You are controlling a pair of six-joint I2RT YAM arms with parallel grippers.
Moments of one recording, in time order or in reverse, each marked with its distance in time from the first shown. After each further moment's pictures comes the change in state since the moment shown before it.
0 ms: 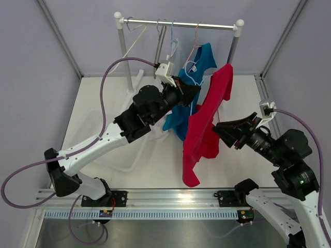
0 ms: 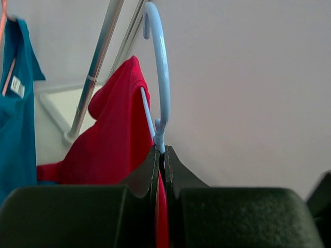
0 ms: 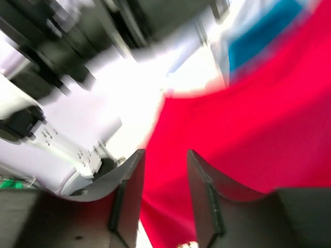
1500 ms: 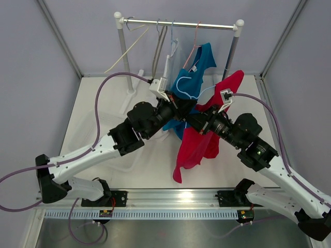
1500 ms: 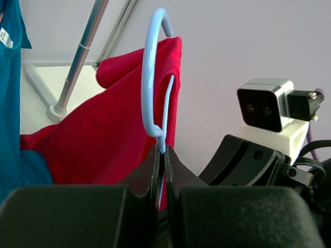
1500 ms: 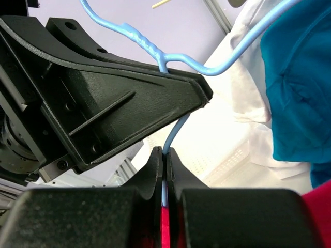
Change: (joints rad) left arm -0.082 -0.140 -0.230 0.066 -0.079 -0.089; right arm 0.300 0.292 -0.134 0.448 0.287 0.190
